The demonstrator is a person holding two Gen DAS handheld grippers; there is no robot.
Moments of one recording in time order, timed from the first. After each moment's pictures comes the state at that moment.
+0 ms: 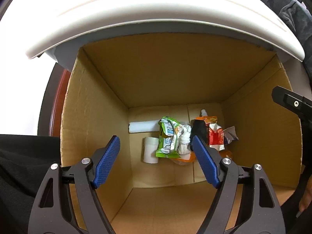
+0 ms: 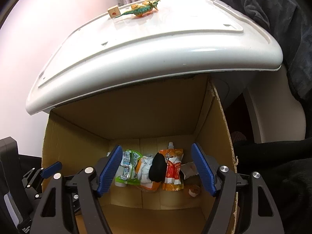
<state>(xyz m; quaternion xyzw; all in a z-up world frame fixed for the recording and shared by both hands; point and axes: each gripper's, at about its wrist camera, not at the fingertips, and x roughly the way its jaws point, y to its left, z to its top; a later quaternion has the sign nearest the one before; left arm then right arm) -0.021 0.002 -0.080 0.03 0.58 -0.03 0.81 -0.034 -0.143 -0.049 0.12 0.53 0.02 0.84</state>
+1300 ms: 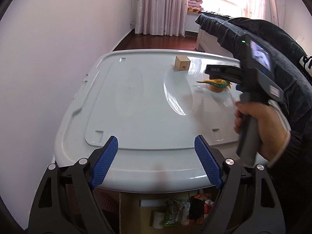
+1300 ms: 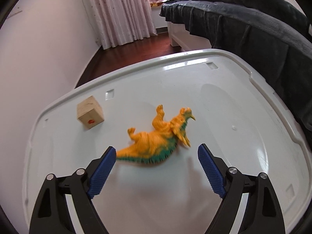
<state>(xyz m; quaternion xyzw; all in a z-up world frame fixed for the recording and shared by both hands) 0.078 0.036 0.060 0.01 0.41 -0.03 0.91 0.251 -0.131 0.010 0.15 0.43 -0.09 0.89</state>
